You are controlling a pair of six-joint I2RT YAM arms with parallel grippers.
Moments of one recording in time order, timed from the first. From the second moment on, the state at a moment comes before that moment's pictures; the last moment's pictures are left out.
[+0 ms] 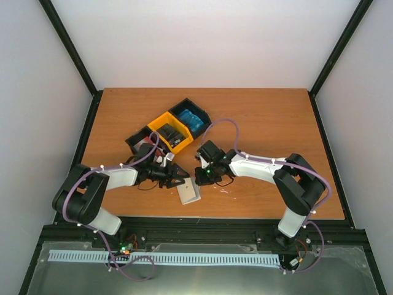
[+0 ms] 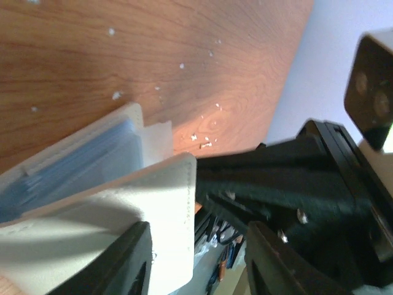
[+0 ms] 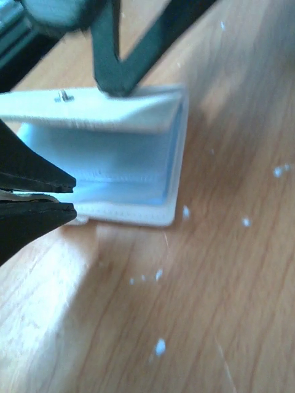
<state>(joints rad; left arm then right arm) -0.40 1.50 0.52 0.09 0.95 -0.99 0.83 1.73 1.02 -0.44 -0.29 0.57</state>
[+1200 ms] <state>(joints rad) -0.45 1.28 0.56 -0.29 0.68 -0.90 0.85 1.74 1.02 -0.38 -0.32 0.70</state>
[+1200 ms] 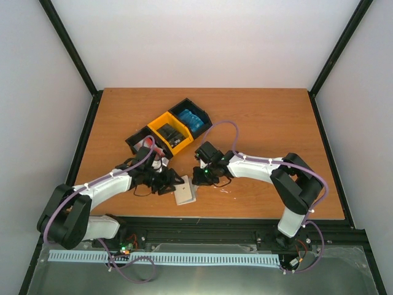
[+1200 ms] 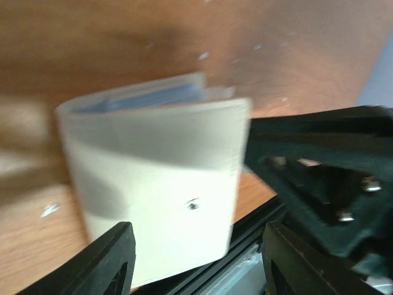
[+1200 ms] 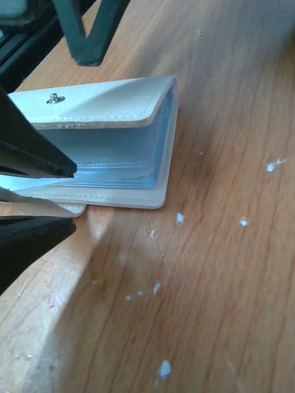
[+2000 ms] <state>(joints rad) -0.45 1.32 0.49 -0.31 0.68 -0.89 0.85 1.68 1.03 -0.49 -0.28 0.73</state>
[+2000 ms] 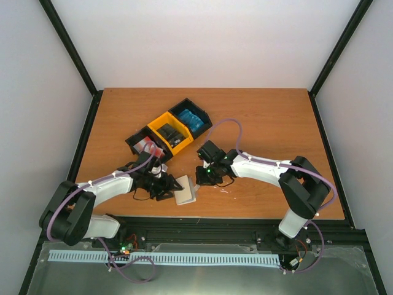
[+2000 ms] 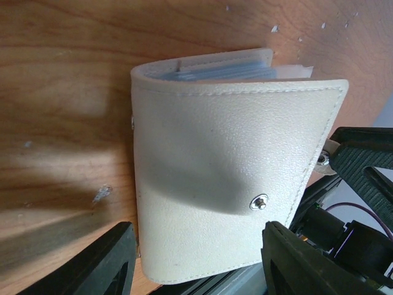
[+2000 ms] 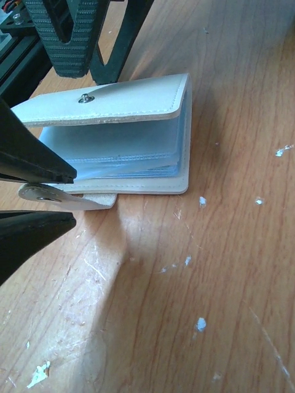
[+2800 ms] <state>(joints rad) -0.46 1.34 0.49 -0.32 0.64 -0.89 0.87 1.68 1.02 -0.37 -0.38 0.79</state>
